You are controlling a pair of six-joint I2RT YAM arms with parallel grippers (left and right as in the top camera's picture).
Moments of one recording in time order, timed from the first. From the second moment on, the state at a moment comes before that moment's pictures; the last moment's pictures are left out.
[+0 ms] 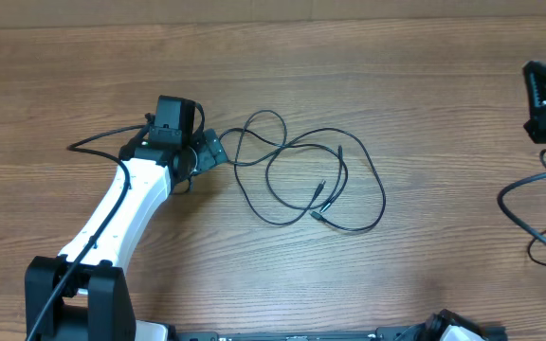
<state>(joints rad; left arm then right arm) -0.17 1.59 1.07 -0.63 -0.05 -0.63 -0.48 1.08 1.36 -0.55 -0.77 0.23</state>
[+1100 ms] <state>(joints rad) -0.30 1.86 1.07 -0.12 0.26 -0.01 -0.48 1.22 1.36 -0.65 -0.96 0.23</state>
